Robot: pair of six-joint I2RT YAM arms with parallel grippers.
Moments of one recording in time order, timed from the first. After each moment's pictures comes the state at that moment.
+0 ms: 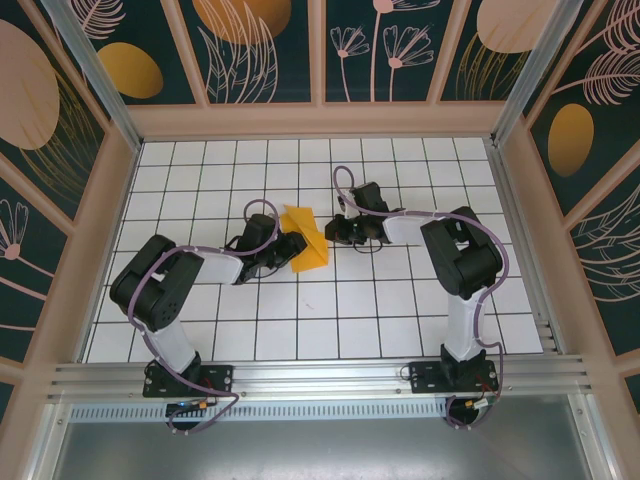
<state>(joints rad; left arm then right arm) -0.54 1.76 0.68 0.38 0.28 -1.07 0.51 1.96 1.10 -0.01 -0.53 0.57</state>
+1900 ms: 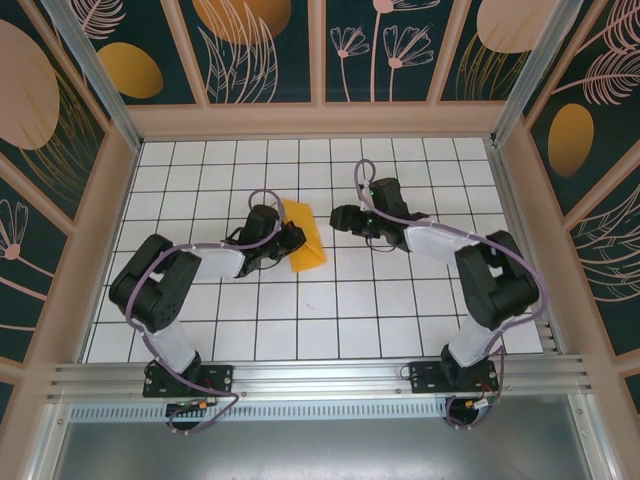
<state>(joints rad) -0.54 1.72 0.77 0.31 0.26 -0.95 0.48 1.66 0.94 0.03 -0.38 0.61</state>
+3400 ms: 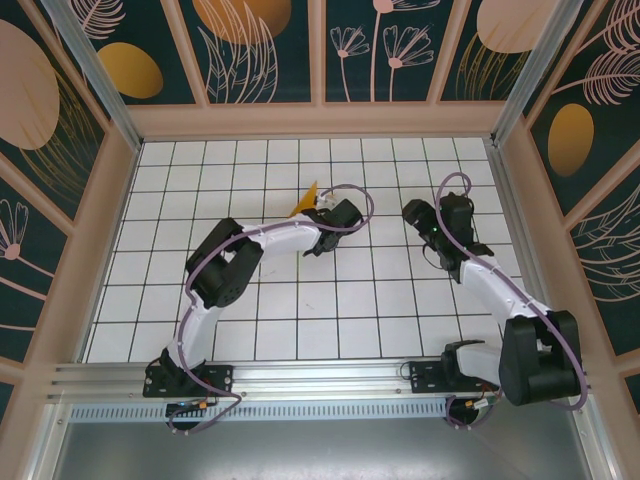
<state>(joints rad) -0.83 2.17 1.55 -0.61 -0.64 -0.49 0.16 1.22 0.64 -0.04 -0.07 0.82</state>
